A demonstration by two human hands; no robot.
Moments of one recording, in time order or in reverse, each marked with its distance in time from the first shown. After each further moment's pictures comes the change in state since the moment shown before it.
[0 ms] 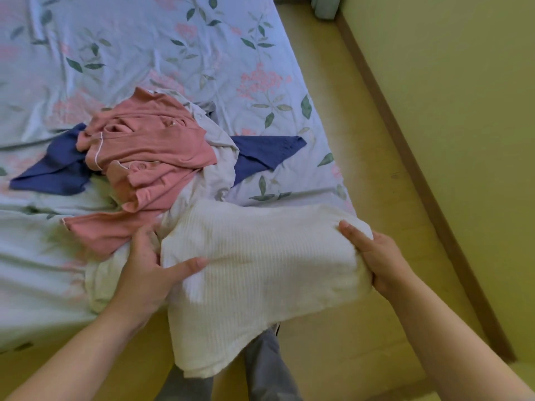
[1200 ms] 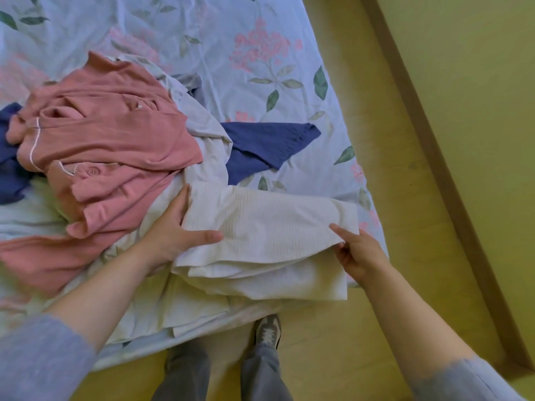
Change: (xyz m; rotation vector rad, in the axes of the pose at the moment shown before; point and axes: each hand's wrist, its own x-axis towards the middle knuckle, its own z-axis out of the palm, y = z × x) left_hand 0.206 -0.060 0.044 0.232 -0.317 -0.063; right_hand 0.169 0.043 0.048 0.395 0.052 0.252
